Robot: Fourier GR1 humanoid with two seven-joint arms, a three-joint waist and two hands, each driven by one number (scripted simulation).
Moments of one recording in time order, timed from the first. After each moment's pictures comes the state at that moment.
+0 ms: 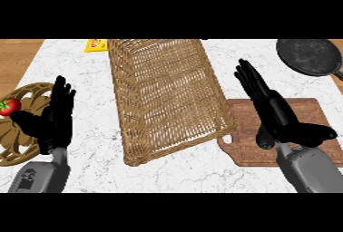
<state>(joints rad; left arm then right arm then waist) -0.17 0.25 -0.05 -1.46 0.21 0.41 0.04 -0.32 -0.37 0.30 -1.52 -0.30 -0.04 -0.17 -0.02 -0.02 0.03</state>
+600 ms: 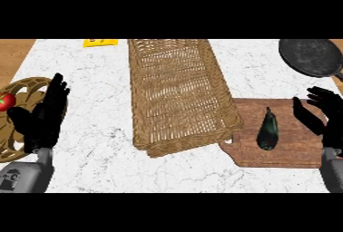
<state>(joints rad) -0.17 0.37 -0.08 -1.47 0.17 0.30 0.09 -0.19 -0.44 -0.02 -1.24 -0.21 -0.56 -0.04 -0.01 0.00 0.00</state>
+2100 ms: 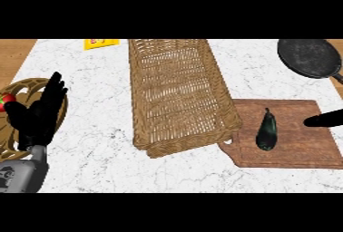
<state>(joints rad) -0.18 0.39 -0.05 -1.45 0.17 0.24 0.13 -0.33 -0.88 0.18 -1.47 -0.16 -0.13 1.16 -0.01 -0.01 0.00</state>
